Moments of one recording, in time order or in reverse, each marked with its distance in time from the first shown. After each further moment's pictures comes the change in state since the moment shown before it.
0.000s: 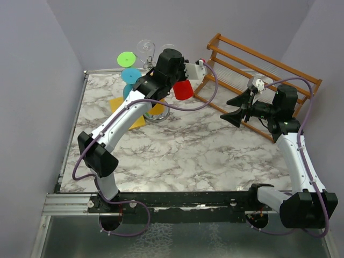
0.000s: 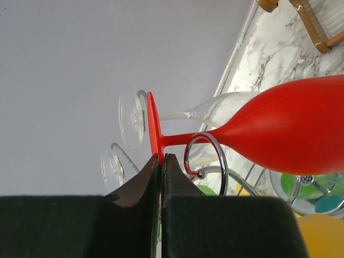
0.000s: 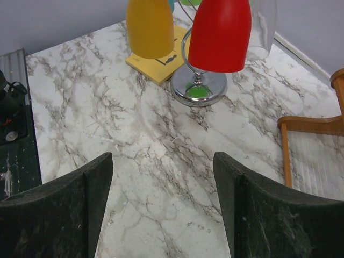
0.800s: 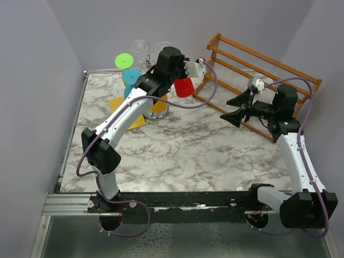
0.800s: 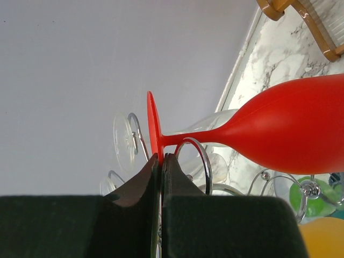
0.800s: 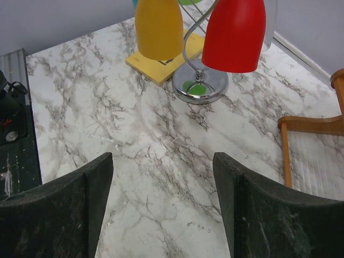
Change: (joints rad) left arm 0.022 0.038 0.014 0.048 0.052 0.032; right arm 0.000 0.000 0.000 0.000 0.000 0.000
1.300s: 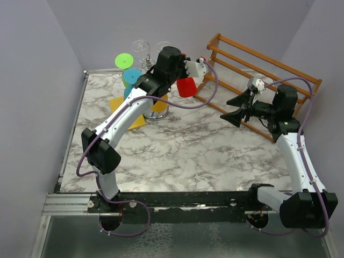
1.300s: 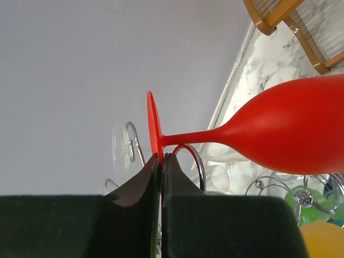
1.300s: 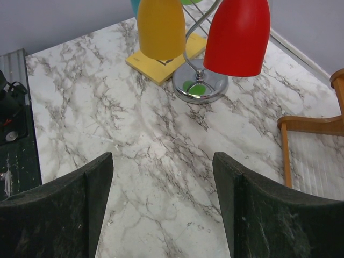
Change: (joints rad) left arm 0.000 0.000 0.000 0.017 0.041 -0.019; right arm 0.000 0.000 0.002 0.000 0.000 0.000
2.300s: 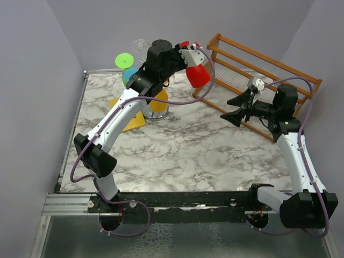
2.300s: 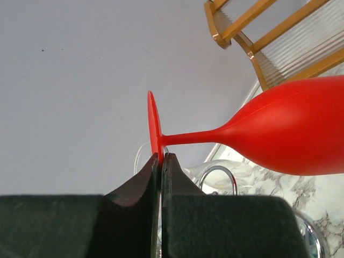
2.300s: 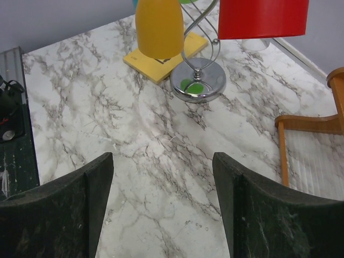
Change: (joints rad) left arm 0.016 -0.064 0.026 0.109 0.106 -0.204; right arm 0.000 0.000 0.011 -0.024 0.012 -0.021
